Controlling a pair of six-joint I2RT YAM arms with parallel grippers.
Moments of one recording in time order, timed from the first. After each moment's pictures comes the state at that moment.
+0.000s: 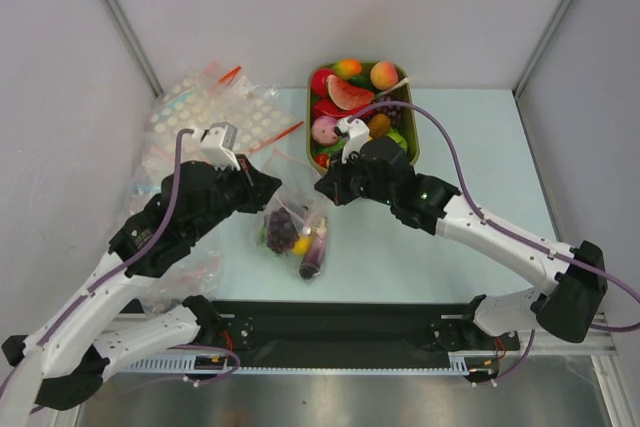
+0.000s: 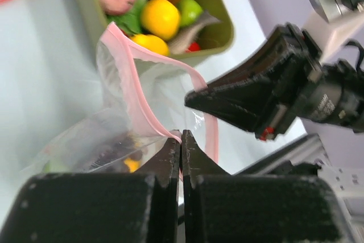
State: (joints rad) left arm -0.77 0.82 1.13 -0.61 -0.16 -0.60; right arm 0.89 1.33 1.19 -0.25 -0.05 0.38
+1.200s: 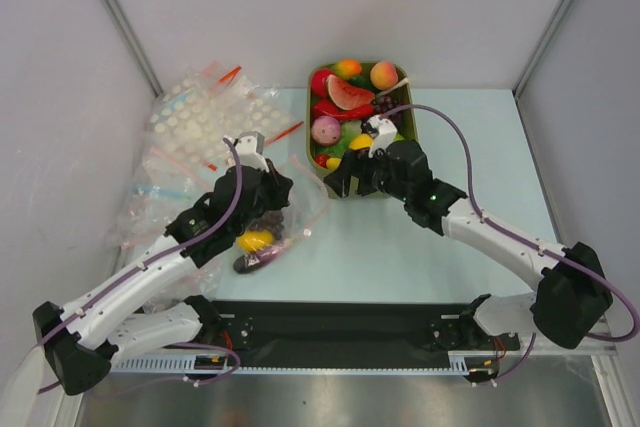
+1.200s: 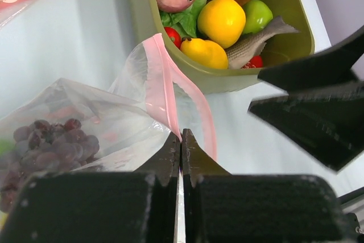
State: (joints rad) left arm -0.77 0.96 0.91 -0.35 -0.35 -0.60; right arm 0.71 1.31 0.96 0.04 -0.12 0.45
